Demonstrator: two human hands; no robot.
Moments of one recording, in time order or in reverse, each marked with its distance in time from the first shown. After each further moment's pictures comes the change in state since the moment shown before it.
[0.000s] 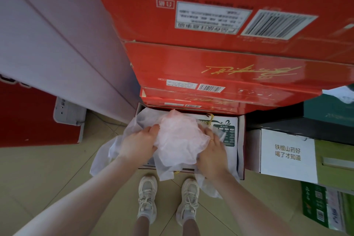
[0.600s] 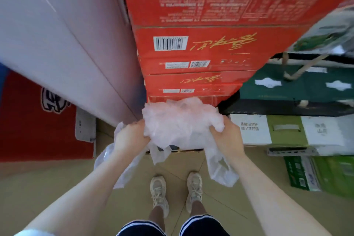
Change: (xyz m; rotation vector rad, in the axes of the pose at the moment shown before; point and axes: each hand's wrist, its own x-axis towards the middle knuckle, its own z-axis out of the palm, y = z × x) left_hand -0.106 0.012 -0.131 -0.046 0.173 -0.023; right_hand -0.089 -0.044 -0.167 0.411 0.230 0.326
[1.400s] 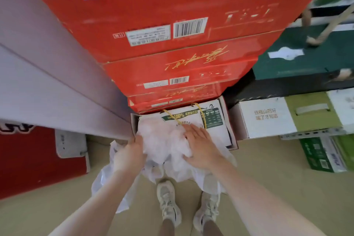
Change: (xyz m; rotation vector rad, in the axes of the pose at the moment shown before) left_hand 0.056 -0.031 0.125 0.122 -0.276 -0.100; right_hand 0.035 0.055 0.138 -0.421 -0.468 -0.325
